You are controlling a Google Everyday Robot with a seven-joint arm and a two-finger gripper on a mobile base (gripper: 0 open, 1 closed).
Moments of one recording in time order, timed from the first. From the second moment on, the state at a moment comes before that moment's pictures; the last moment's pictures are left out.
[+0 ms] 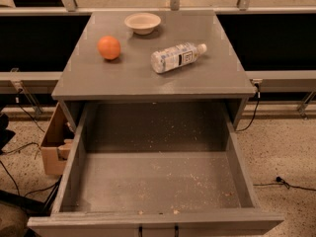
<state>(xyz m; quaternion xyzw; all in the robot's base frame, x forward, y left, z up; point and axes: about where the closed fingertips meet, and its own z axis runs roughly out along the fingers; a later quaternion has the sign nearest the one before) 0.228 -0.196 0.677 -0.58 0.80 -0.03 0.12</state>
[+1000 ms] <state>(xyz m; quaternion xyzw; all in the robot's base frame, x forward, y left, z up) 0.160 -0.194 0.559 -0.55 0.83 0.05 0.06</state>
